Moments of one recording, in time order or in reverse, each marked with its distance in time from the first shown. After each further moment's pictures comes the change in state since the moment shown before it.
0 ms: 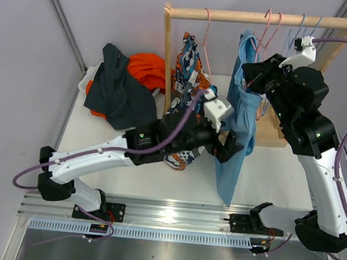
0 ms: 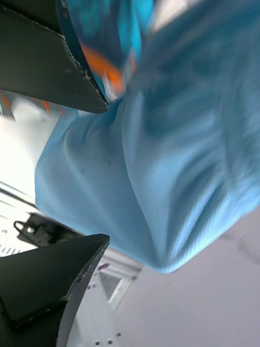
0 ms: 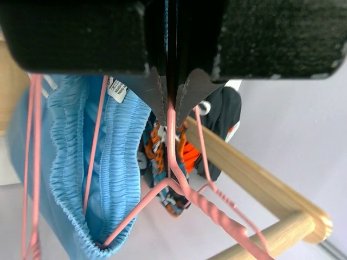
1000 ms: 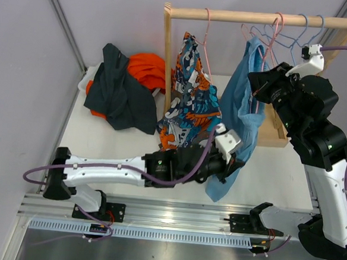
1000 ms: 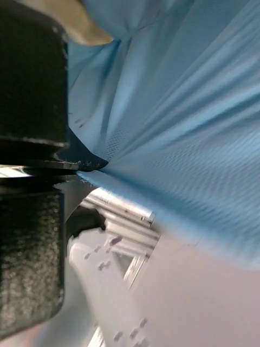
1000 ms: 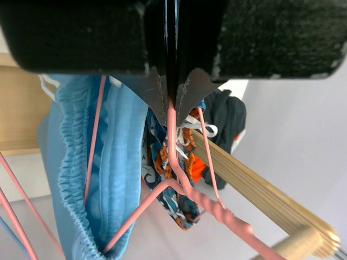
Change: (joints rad) left arm -0.163 0.073 -0.219 0.291 -0.086 -0.047; right arm 0.032 -0.070 0.000 -0.108 0.057 0.011
